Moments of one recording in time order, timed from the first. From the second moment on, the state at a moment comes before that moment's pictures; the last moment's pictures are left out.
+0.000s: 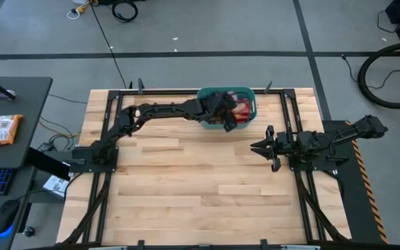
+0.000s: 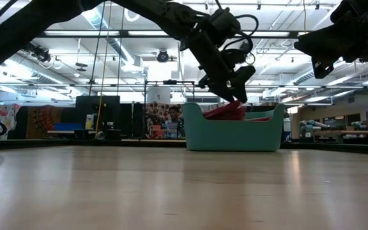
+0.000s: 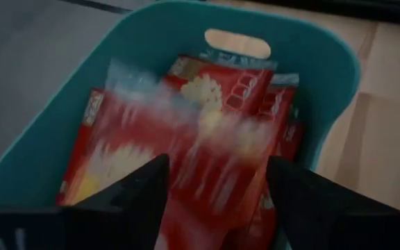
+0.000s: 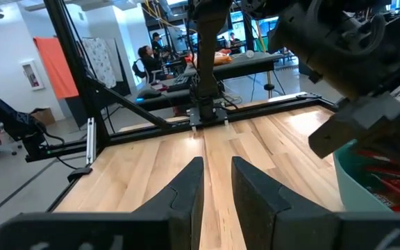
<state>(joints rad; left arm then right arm) 0.24 2.27 1.96 -0.39 -0.31 -0.04 0.23 0.36 0.06 0.33 0.26 0.18</state>
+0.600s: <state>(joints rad) 0.23 2.22 2.01 -0.46 -0.11 0.02 0.22 0.30 0.07 0.28 0.39 0.33</state>
